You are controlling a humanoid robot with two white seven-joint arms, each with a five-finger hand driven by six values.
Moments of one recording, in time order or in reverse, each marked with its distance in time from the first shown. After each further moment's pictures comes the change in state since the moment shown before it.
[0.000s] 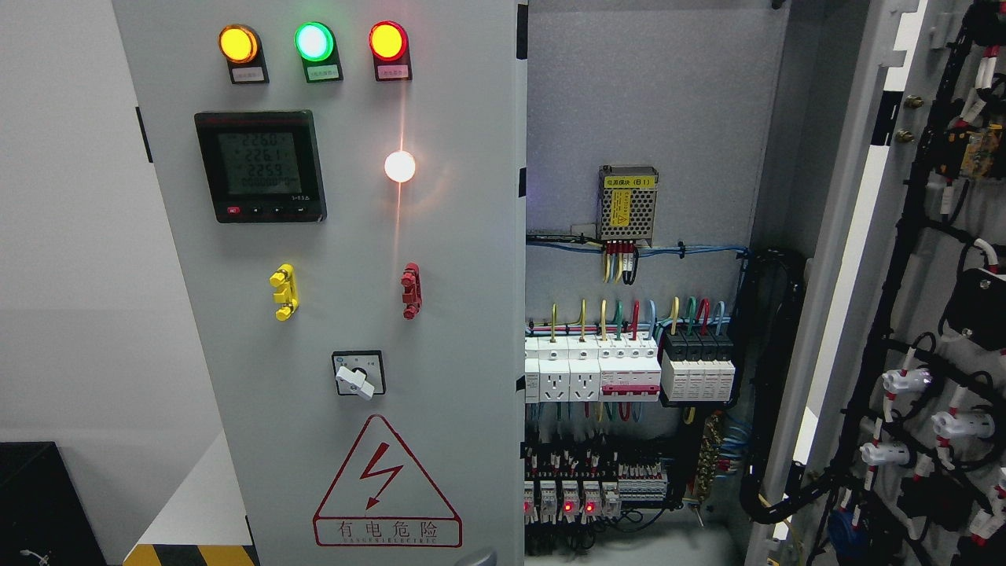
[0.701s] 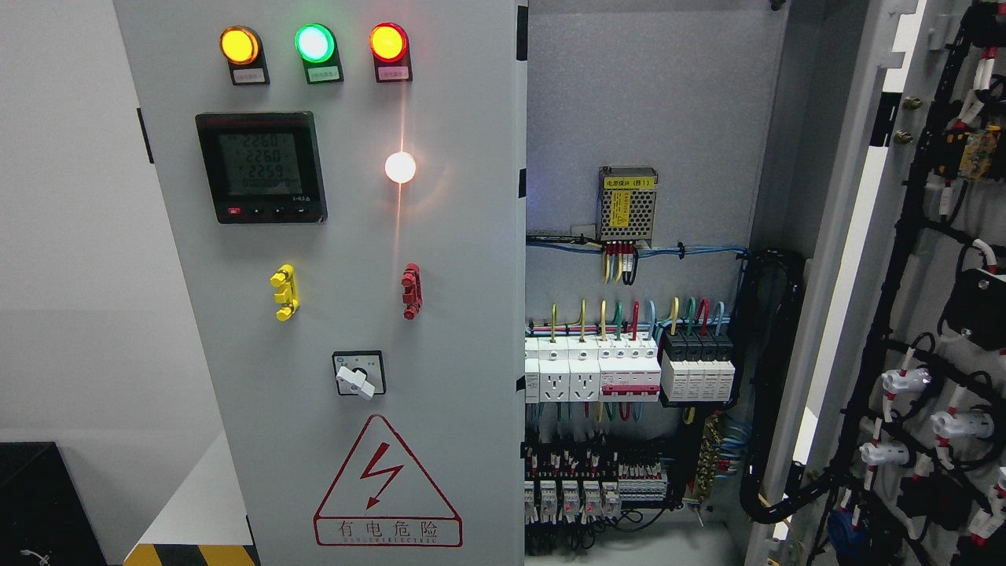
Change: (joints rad) left arm 0.516 0.028 0.065 0.308 -0.212 -0.150 -0.003; right arm 0.000 0.000 0.000 0.000 0.000 0.000 -0.006
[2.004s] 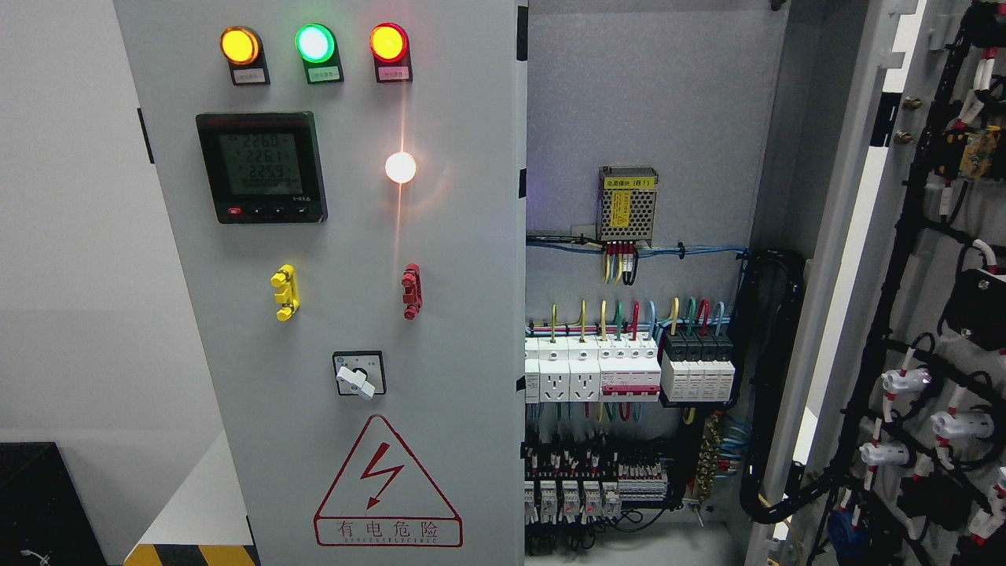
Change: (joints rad) left arm 0.030 -0.452 0.101 1.142 -0.207 -0.035 -0.029; right arm 0.000 0.000 0.000 0.000 0.000 -0.001 0.000
